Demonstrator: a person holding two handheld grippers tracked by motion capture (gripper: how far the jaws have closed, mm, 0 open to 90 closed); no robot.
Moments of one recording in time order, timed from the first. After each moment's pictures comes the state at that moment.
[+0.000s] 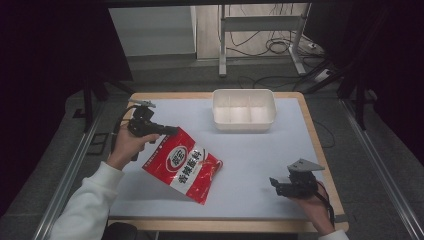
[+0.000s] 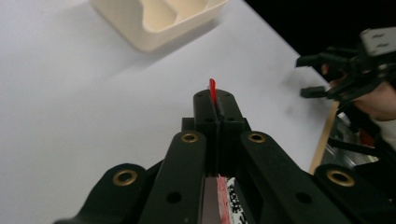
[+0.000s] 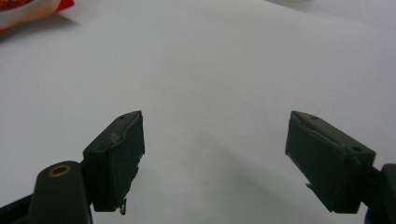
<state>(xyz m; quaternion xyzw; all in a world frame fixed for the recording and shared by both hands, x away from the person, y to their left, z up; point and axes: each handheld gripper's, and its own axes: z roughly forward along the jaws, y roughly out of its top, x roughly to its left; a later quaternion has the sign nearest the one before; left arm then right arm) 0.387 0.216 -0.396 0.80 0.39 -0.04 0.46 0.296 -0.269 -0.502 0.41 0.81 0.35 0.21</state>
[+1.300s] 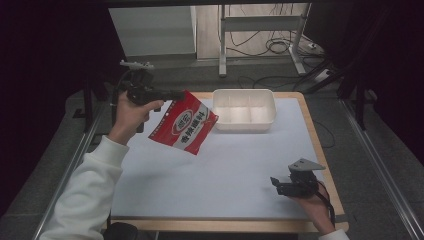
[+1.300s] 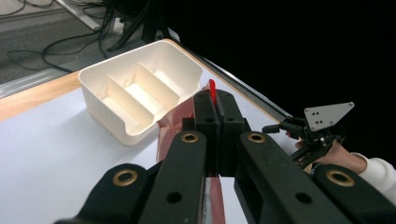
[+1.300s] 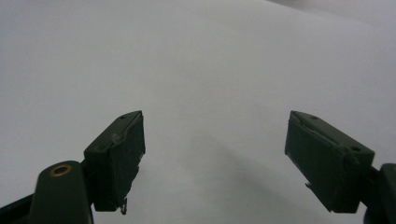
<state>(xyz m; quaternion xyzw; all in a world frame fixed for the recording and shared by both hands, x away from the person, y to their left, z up) 0.401 0.191 -0.300 0.77 0.35 0.02 0.53 0.298 -0.272 -0.503 0.42 0.81 0.35 0.21</state>
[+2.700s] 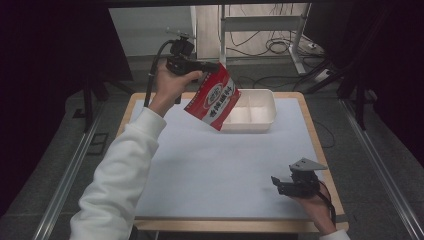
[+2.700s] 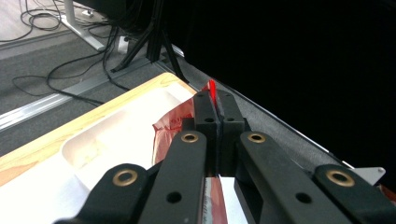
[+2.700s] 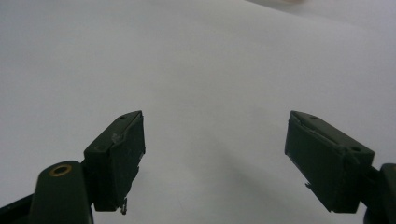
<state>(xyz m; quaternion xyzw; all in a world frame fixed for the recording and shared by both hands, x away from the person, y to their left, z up) 0.467 0.107 -0.261 0.77 0.35 0.04 0.54 0.297 -0.274 -0.500 0.42 0.81 0.35 0.21</state>
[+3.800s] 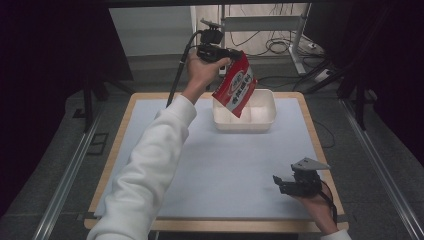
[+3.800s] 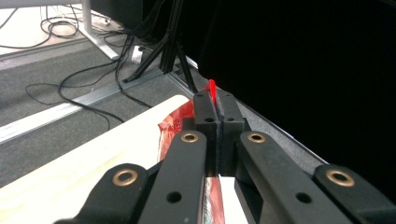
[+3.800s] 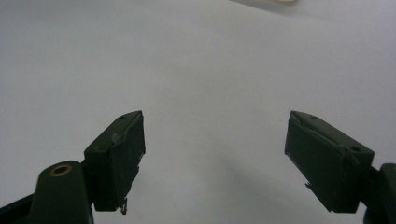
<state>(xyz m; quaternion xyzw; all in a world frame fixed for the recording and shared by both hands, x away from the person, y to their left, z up) 0.524 0.040 -0.266 0.75 0.38 0.06 0.54 0.298 -0.279 -0.498 0.42 0.80 0.36 0.21</state>
